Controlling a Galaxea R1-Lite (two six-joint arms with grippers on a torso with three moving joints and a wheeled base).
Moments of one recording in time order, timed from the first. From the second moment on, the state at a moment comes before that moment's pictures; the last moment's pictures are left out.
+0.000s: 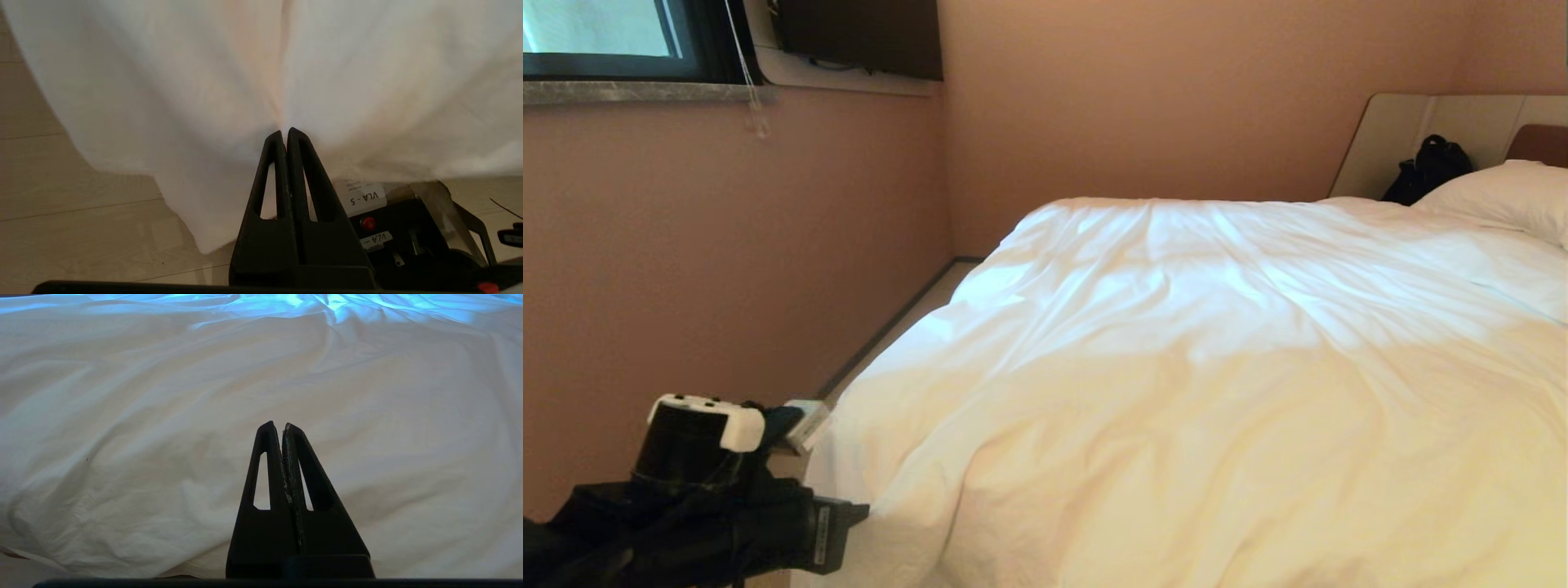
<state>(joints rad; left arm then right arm) -0.24 1.52 -0.35 -0.42 -0.19 -0.14 0.01 0.00 0.00 0.01 0.00 0.00</state>
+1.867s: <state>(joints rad) -0.07 0.27 -0.26 0.15 0.29 -0.09 0.01 0.00 0.00 0.01 0.00 0.00</state>
